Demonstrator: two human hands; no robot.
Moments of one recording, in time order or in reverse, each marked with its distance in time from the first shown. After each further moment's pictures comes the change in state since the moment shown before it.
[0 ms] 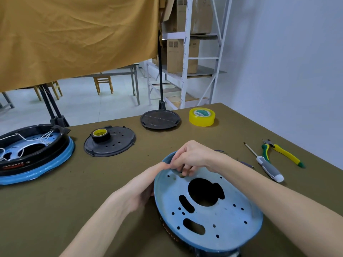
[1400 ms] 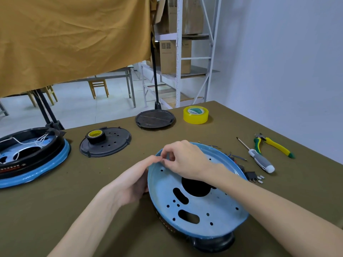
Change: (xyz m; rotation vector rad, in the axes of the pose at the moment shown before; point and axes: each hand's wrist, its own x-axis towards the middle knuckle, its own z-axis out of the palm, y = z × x) left_hand -0.002 0.001 -0.006 0.024 -0.042 -0.009; right_hand -0.012 0.019 0.028 -0.560 0.401 -0.566
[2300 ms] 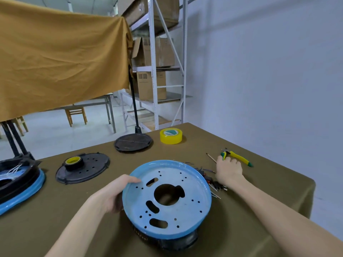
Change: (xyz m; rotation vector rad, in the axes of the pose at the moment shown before) left_hand 0.015 0.014 0.004 0.139 0.133 -0.090; right_hand -0.090 0.159 -0.058 -0.689 -0.102 0.913
